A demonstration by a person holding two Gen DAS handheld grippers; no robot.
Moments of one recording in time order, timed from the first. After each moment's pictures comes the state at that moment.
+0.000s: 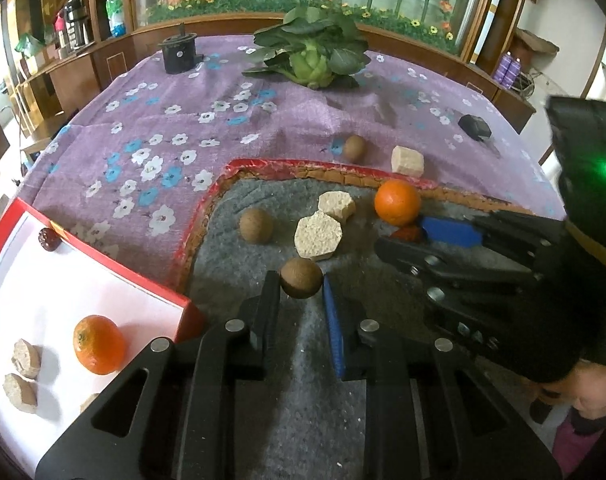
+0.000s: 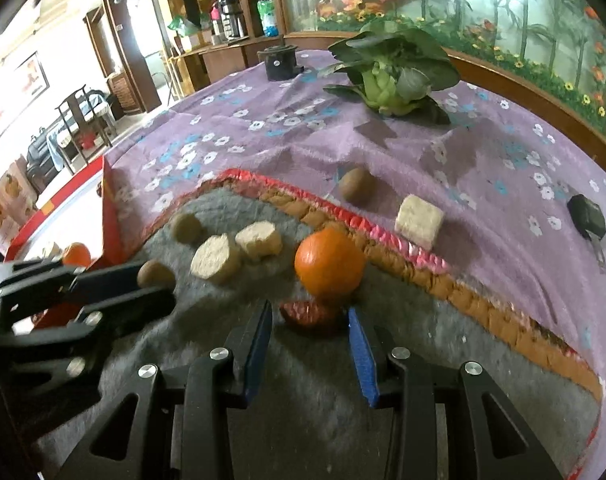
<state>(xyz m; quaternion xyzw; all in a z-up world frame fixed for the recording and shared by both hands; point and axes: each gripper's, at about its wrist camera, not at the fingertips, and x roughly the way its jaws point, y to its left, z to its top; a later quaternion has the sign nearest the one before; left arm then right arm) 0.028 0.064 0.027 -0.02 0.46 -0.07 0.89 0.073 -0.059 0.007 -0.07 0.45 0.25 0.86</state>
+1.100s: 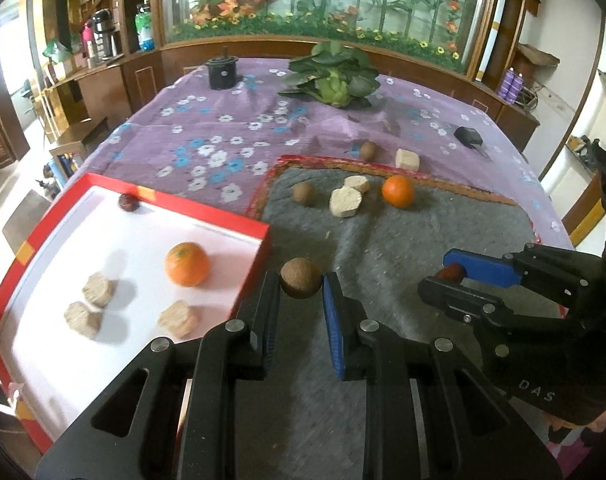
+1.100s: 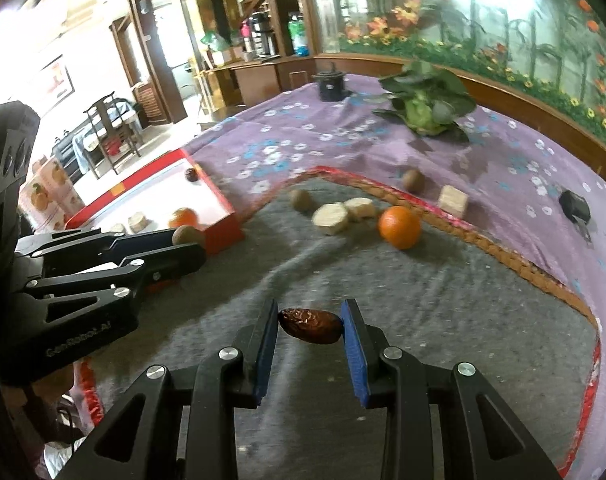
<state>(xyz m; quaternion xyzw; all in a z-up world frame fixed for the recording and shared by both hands) -0.054 0.098 0.059 -0.02 0.42 -0.04 0.90 -0.037 -0.043 0.048 -0.07 0.41 0.30 0.86</state>
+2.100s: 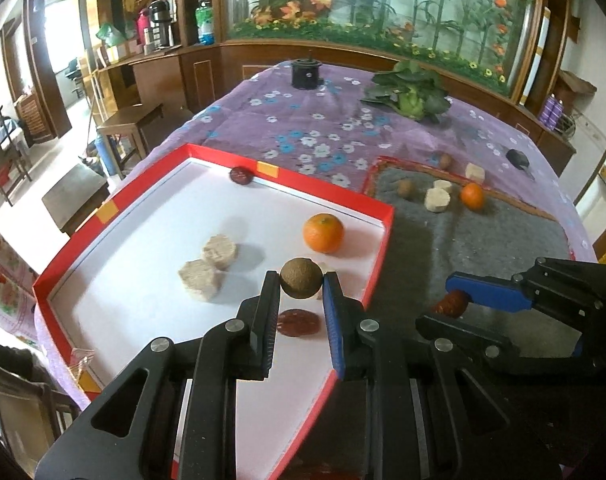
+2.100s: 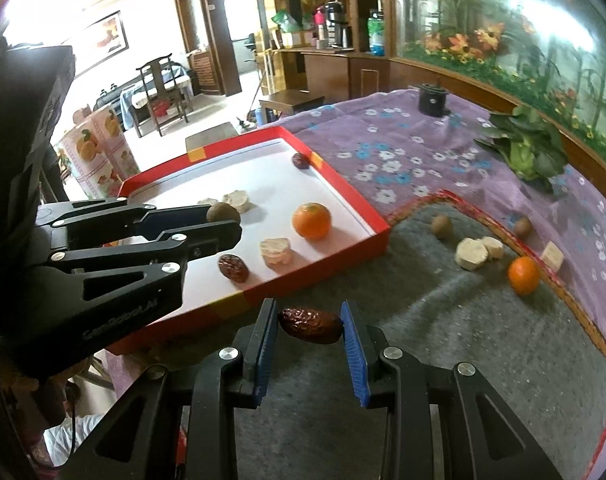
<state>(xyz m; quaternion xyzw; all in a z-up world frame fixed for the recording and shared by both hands) -0.094 0.178 0.061 -0.05 0.41 0.04 0.91 -0.079 0.057 0.053 -0.14 0.40 0.37 0.83</state>
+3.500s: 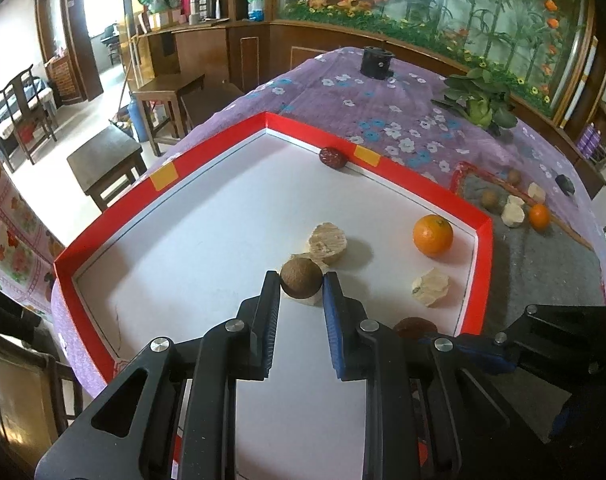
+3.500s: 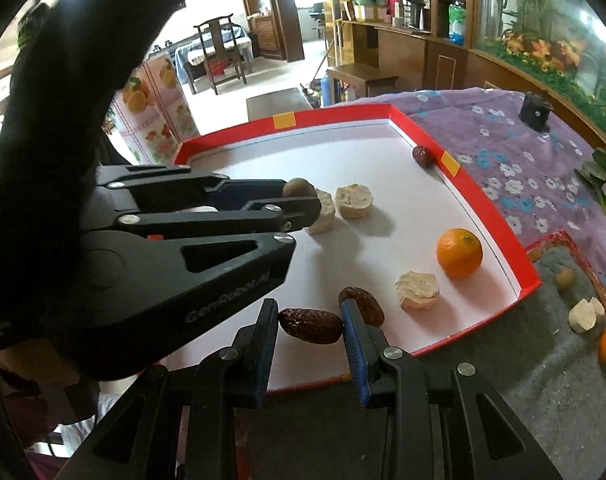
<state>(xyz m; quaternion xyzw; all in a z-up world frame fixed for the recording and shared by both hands) -0.088 0.247 0.037 -0.09 0.43 0.11 0.89 -0.087 0.152 0.030 -0.18 0.43 0.46 0.76</state>
